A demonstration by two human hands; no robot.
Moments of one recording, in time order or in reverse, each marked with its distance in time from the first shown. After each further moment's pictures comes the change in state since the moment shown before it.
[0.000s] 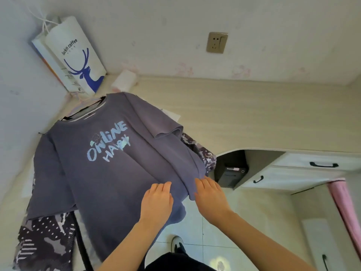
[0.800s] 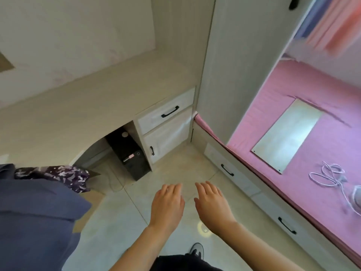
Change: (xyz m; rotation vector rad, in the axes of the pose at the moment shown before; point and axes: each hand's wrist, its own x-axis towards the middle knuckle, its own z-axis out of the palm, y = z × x) left_hand -0.129 0.378 0.034 -0.146 -0.255 0.769; right_hand -0.376 0.176 0.016 0.048 0.235 0.782
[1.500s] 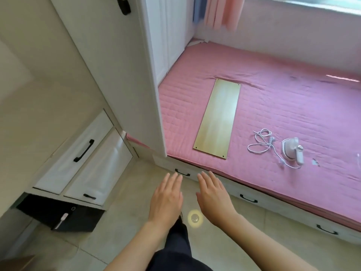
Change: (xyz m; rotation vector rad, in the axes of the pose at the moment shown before) left_hand 0.175 0.189 0.078 0.040 -0.183 0.447; right_hand -0.002 0.235 -0.012 0.002 0.019 0.487
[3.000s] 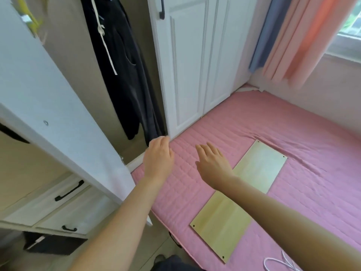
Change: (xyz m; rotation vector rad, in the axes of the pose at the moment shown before) left_hand 0.442 0.003 -0.120 0.014 0.487 -0.472; right_hand 0.456 0.172 -0.144 0.003 0.098 -0.516
